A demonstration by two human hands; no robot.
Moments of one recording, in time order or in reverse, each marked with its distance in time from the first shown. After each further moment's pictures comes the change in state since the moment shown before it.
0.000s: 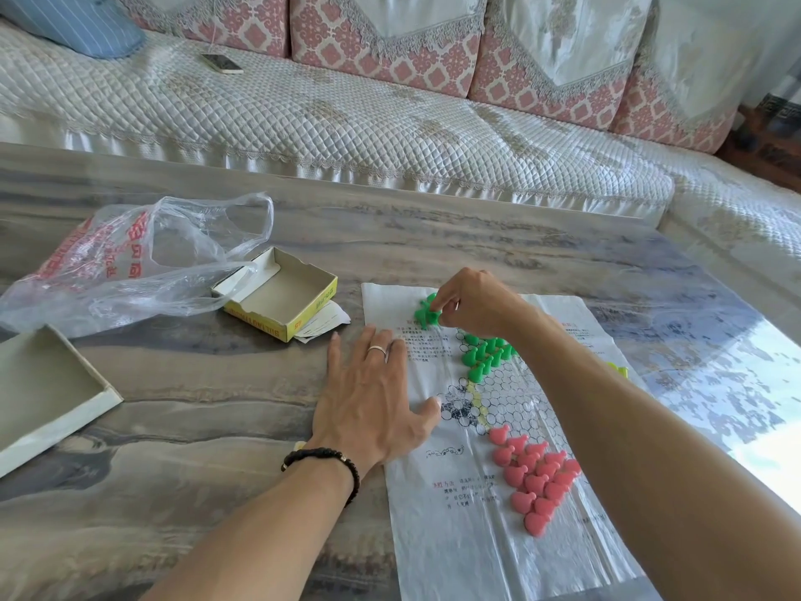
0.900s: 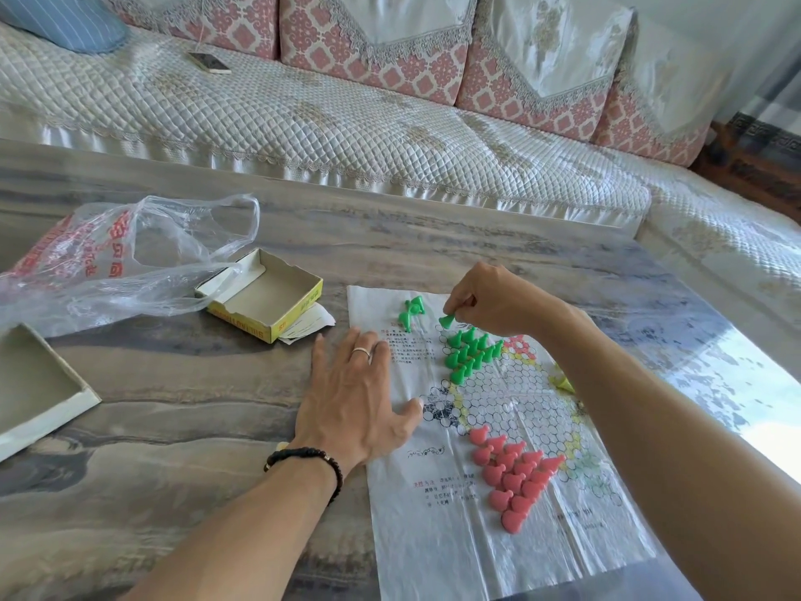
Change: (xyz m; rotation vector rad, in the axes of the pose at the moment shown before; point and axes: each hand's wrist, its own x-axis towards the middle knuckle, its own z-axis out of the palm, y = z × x) left_hand 0.000 0.001 -0.002 0.007 -0.006 0.004; right_hand -0.024 0.007 -0.040 -0.047 -0.092 -0.036
